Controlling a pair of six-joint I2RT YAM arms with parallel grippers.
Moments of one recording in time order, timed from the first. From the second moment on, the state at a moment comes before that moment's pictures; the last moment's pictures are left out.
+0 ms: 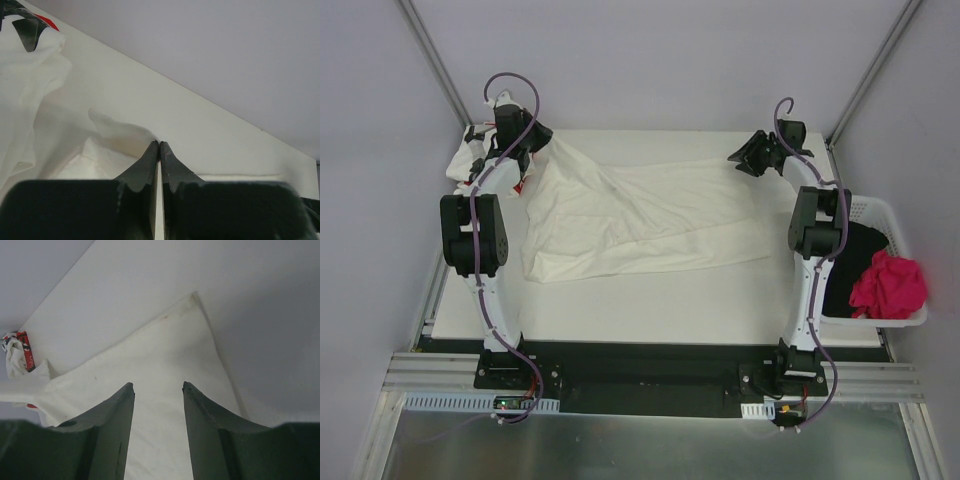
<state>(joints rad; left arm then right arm) 0.03 2.05 1.61 0.10 0.15 -0.66 -0.04 2.40 1.96 -0.29 -0.47 0.65</state>
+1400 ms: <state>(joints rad) 0.03 2.05 1.61 0.09 0.15 -0.60 0.03 2.06 1.30 -0.04 -0.55 0.74</state>
